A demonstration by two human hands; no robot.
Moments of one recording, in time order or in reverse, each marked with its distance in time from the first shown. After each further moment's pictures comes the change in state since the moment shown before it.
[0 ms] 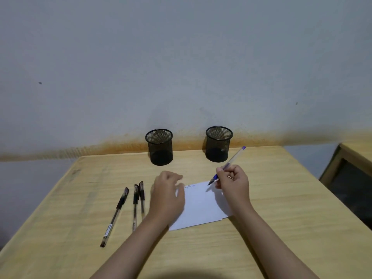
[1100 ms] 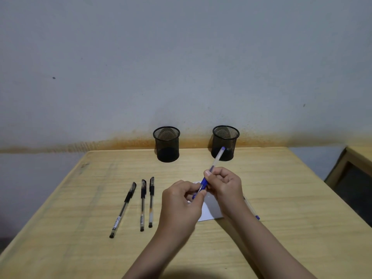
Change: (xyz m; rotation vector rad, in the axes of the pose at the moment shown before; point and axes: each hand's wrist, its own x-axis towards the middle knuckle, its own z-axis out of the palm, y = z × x) left_hand -0.045 0.059 -0.038 -0.421 0.057 -0.068; right_hand -0.034 -0.019 0.024 0.169 -0.272 -0.006
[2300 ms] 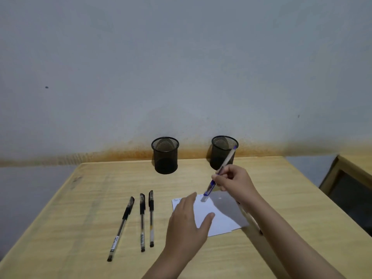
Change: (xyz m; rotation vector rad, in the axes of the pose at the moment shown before) left_hand 0.006 -0.059 0.021 0.276 -0.187 0.031; right_hand 0.050 -0.012 -0.022 -0.464 -0.012 0.060
